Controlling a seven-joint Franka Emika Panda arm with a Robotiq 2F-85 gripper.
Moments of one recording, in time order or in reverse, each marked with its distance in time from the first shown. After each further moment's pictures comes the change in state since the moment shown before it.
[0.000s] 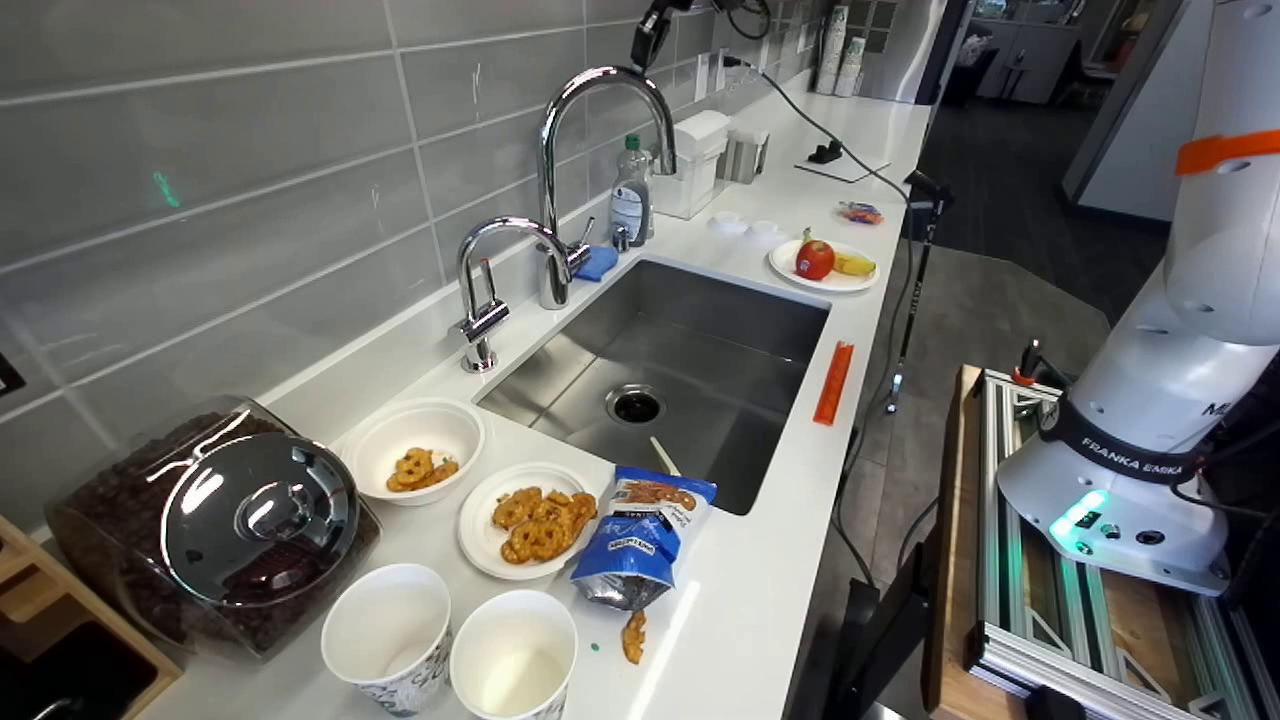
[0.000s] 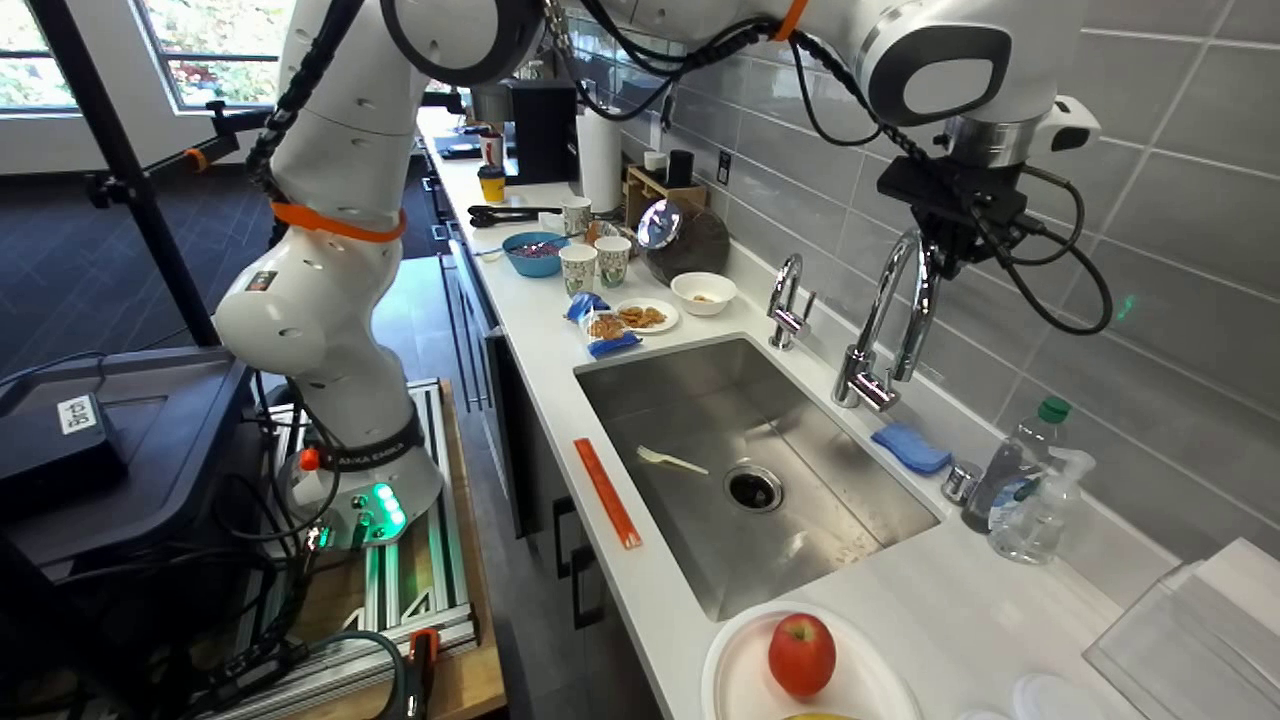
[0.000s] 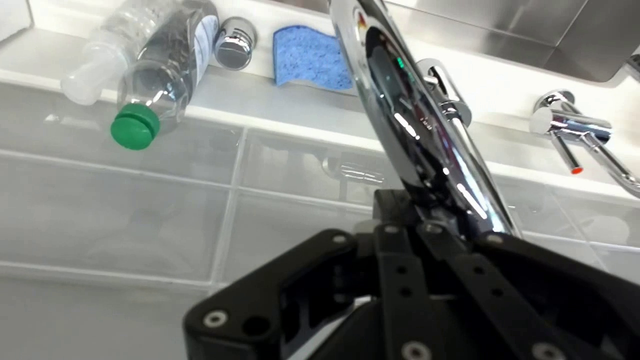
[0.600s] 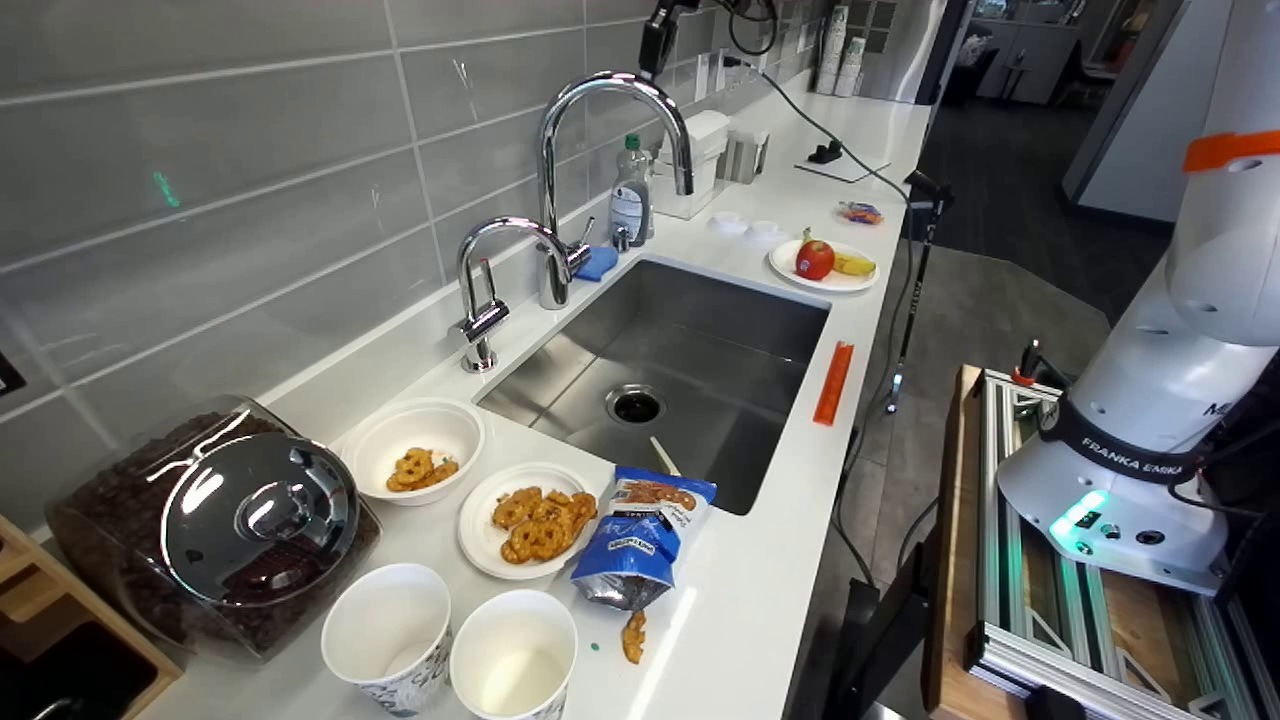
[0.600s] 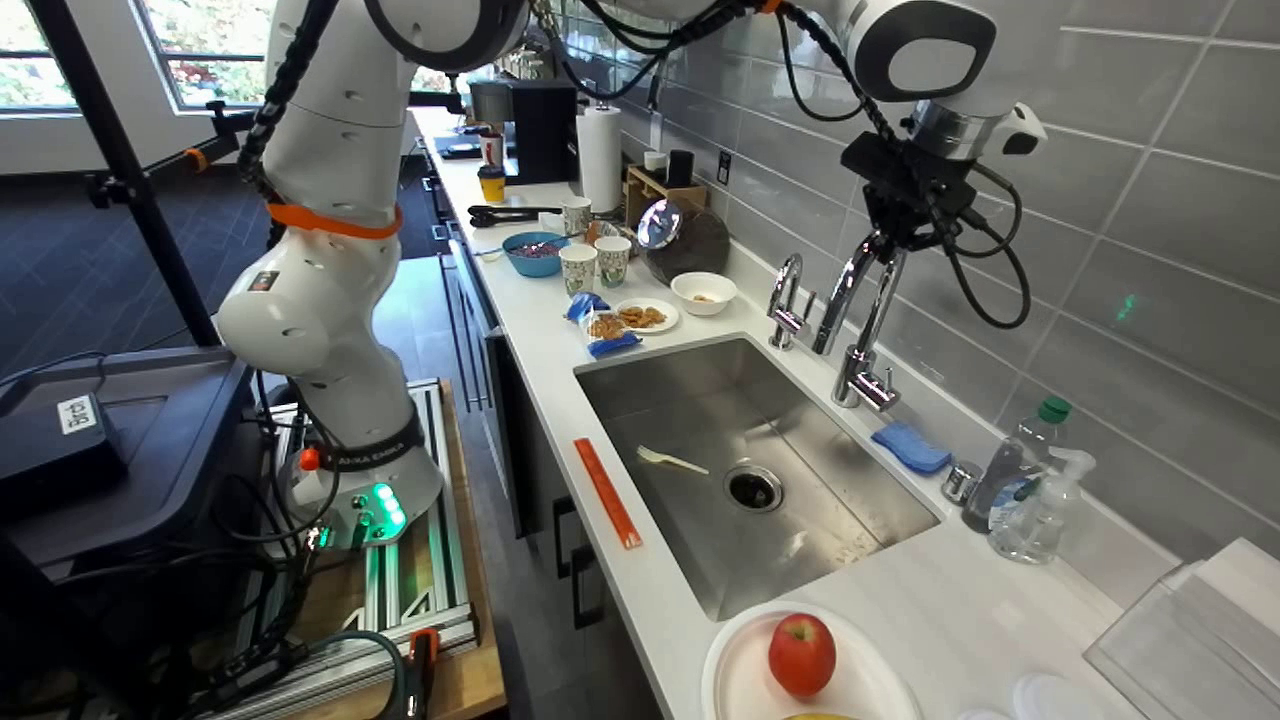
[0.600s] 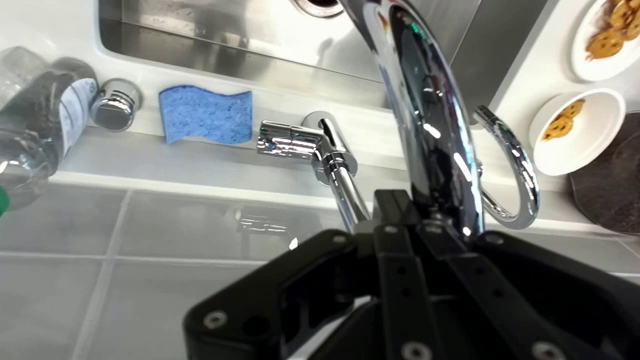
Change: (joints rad) arm 0.021 -0.051 0.000 -0.027 0.076 -0.229 0.007
